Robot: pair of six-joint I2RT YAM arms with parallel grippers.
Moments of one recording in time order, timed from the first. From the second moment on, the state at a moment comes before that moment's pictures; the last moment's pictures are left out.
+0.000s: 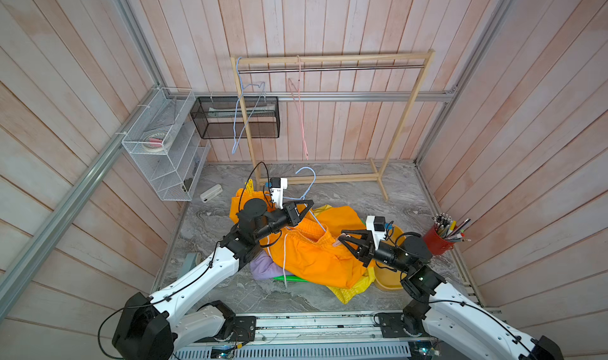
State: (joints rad) left arm -0.60 1.14 0.78 0.32 0.41 -0.86; right arm 0.62 0.72 0.32 0.45 -0.55 0.29
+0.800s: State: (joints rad) left arm -0.60 1.14 0.76 0.33 0.41 -0.86; right arm 0.62 0.47 0.26 0.37 -0.09 0.30
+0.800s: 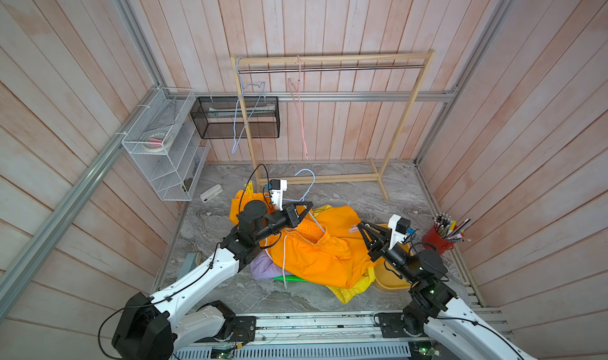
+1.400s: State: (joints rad) left arm -0.60 1.12 0.75 0.33 0.41 -0.86; right arm 0.62 0.43 0.26 0.04 0.62 0.55
